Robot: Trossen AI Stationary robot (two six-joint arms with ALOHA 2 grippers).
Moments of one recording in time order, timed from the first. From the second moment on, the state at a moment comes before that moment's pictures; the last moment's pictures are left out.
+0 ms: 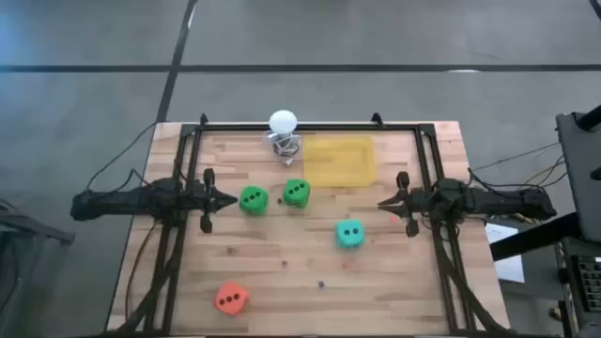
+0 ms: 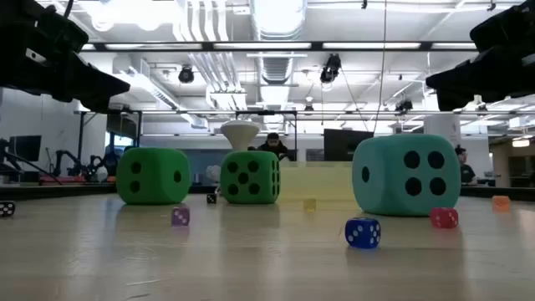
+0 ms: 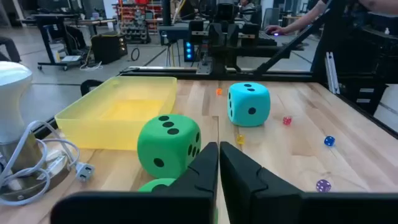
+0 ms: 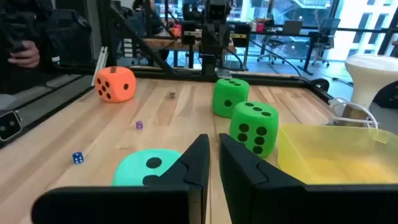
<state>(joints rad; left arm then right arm) 0.00 0.03 0.07 -0.18 -0.06 0.00 -0.01 0.11 0.02 0.01 -0.08 -0.01</state>
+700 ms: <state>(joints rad) 0.00 0.03 0.07 -0.15 -0.06 -0.06 -0.01 0.11 0.02 0.05 -0.08 0.08</state>
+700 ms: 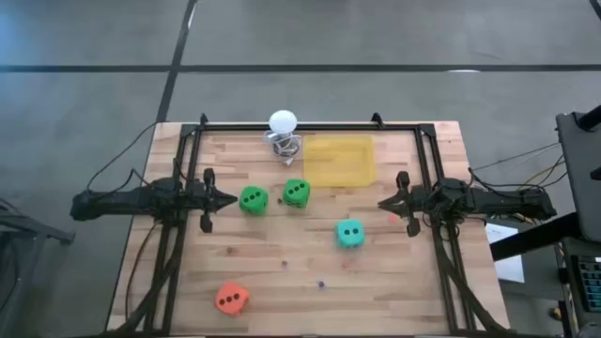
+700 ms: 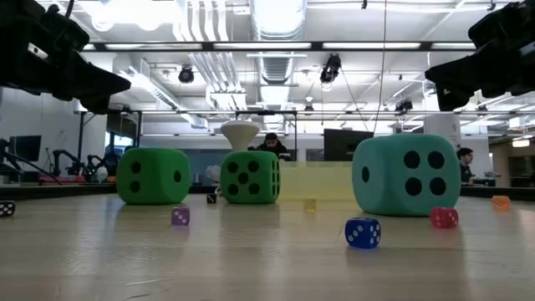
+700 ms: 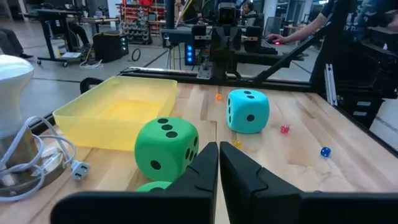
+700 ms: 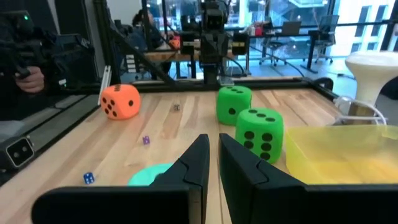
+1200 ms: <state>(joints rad) 0.00 0.03 0.07 -0.15 -0.06 -0.05 -0.01 0.11 0.04 0.04 -0.05 0.06</state>
